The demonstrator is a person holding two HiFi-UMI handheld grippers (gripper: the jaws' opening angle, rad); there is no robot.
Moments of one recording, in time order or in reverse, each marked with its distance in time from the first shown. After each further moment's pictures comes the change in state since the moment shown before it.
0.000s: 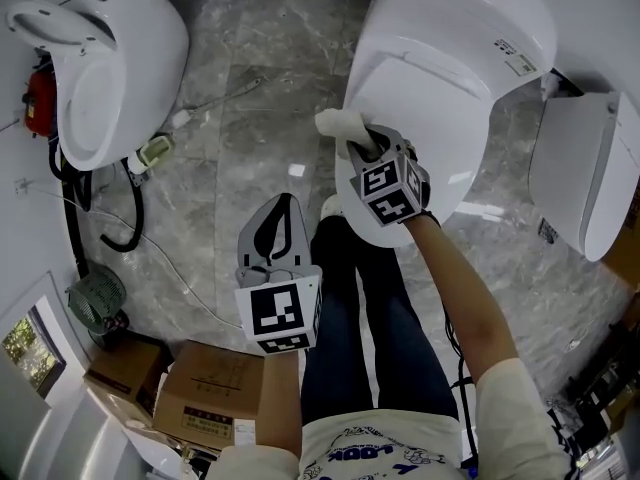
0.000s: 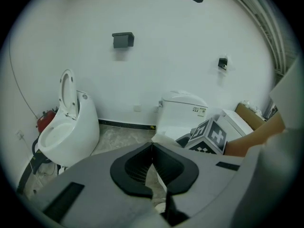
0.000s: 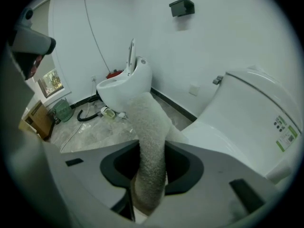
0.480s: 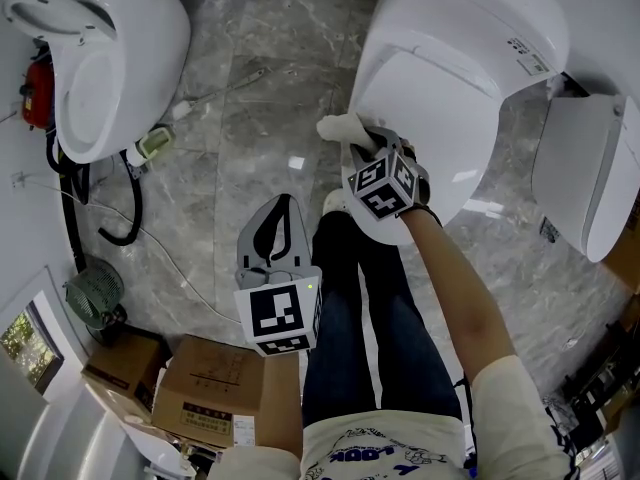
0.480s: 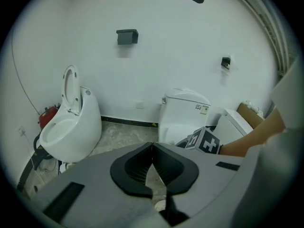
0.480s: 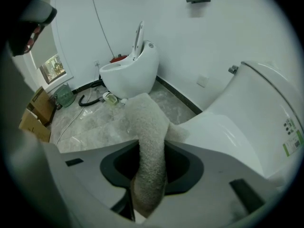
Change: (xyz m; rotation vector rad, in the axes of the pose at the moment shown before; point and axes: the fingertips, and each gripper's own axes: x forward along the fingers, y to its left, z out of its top) left arm 0.001 0.020 -0.020 -0.023 0.022 0.013; right arm 0.038 0.022 -0.038 -0.090 0.140 0.009
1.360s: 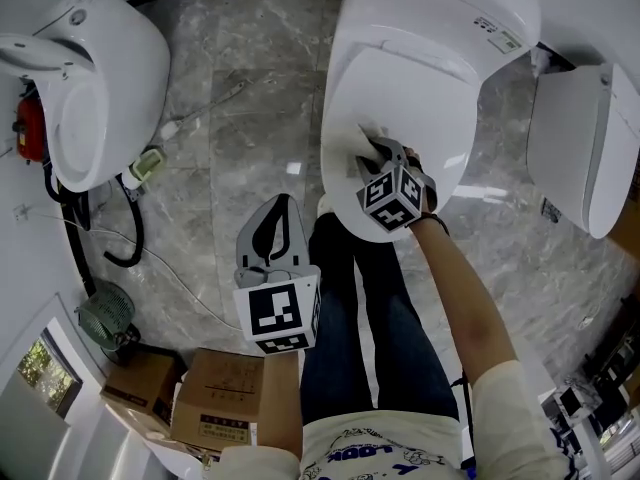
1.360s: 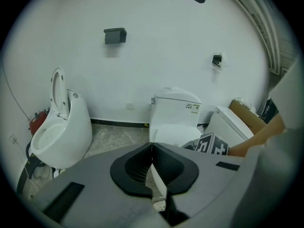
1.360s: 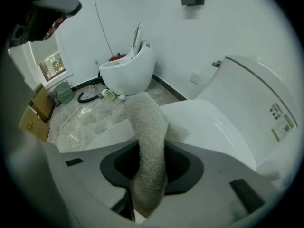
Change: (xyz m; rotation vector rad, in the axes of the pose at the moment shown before) left arm 0.015 -0.045 0.010 0.062 0.014 -0.075; right arm -0.033 -0.026 -0.054 -0.002 0.000 -0.032
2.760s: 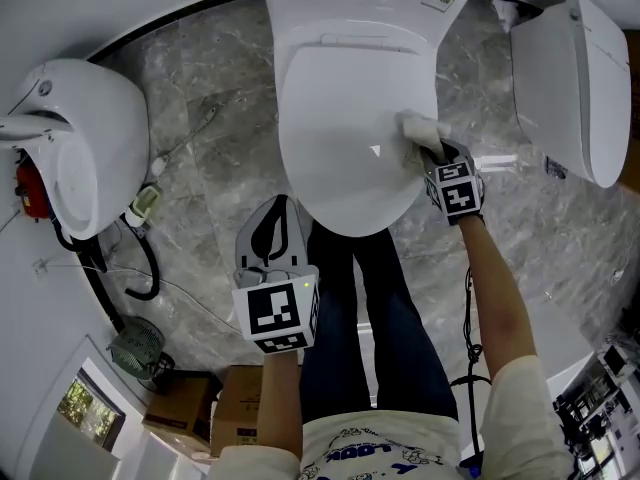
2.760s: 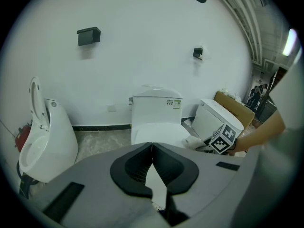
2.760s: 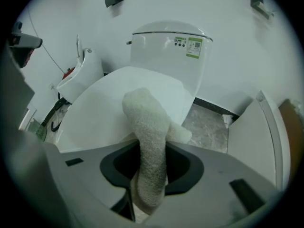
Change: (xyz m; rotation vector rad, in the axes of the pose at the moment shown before) left arm 0.022 -0.098 0.009 0.147 0.024 -0.128; right arm -0.086 -0.119 -0.217 0.561 0.094 -0.210
